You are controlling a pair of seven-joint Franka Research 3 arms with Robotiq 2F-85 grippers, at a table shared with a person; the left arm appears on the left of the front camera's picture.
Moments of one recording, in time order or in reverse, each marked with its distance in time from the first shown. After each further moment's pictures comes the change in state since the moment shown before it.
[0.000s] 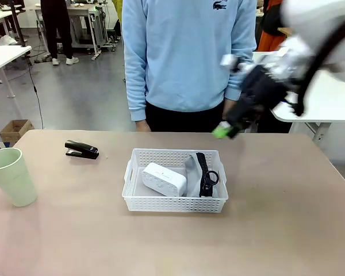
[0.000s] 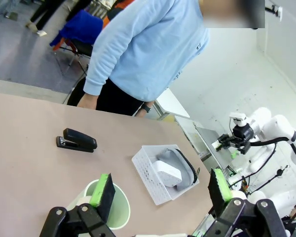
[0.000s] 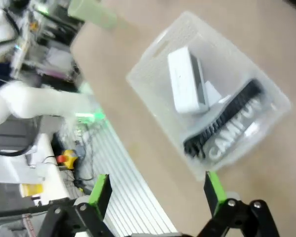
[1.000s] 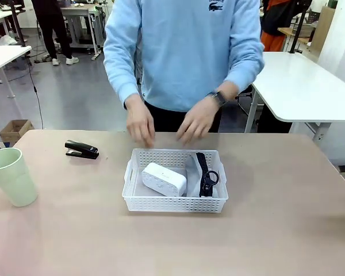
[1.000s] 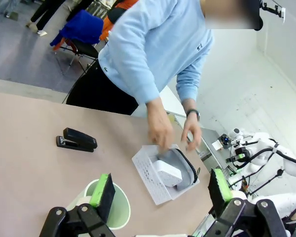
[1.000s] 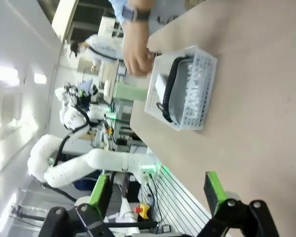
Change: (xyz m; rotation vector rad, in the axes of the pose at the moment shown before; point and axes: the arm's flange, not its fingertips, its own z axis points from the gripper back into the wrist) left arm 0.000 0.001 0.000 0.001 0.001 0.001; right arm -0.252 -0.146 0.101 0.346 -0.496 -0.484
